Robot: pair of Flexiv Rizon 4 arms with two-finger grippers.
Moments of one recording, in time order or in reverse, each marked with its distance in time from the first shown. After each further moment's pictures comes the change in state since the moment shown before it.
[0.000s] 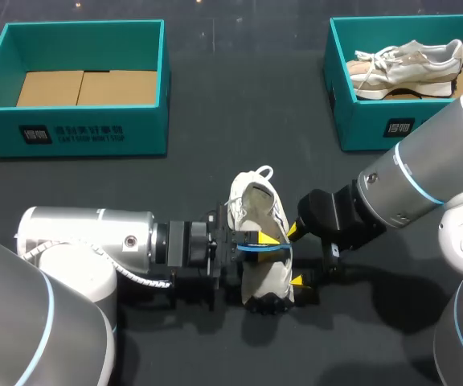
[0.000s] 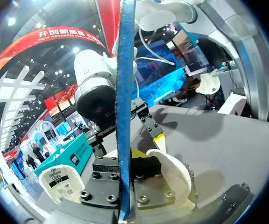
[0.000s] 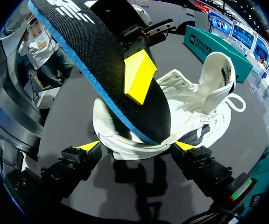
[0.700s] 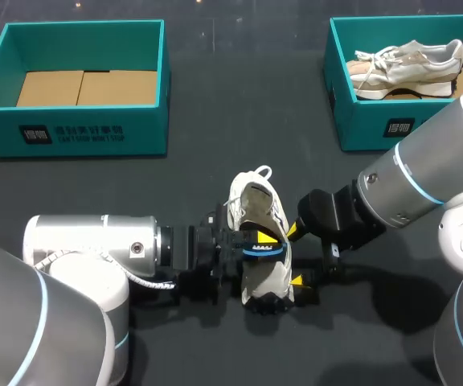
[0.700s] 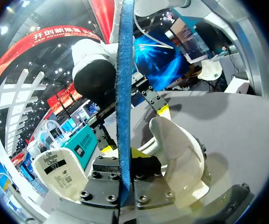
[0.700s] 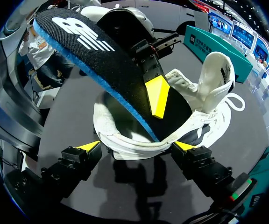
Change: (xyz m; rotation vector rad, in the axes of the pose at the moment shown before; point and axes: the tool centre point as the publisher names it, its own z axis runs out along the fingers) left arm -0.005 0.037 0.002 -0.092 -0.045 0.064; right arm 0.000 0.000 0.000 0.000 0.000 0.000
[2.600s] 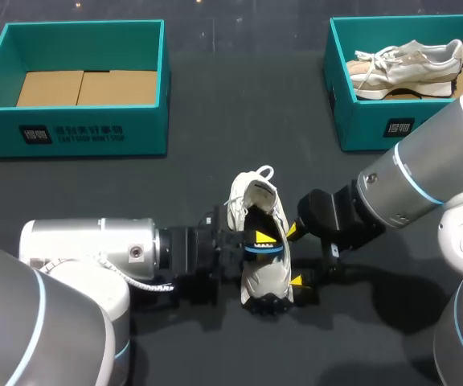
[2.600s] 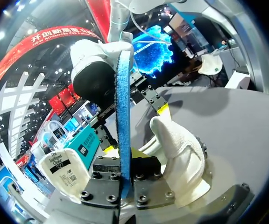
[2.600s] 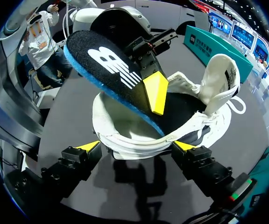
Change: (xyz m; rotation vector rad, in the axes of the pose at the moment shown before) left arm -0.002 -0.001 -0.003 -0.034 -0.022 0.034; right arm 0.000 0.000 0.000 0.000 0.000 0.000
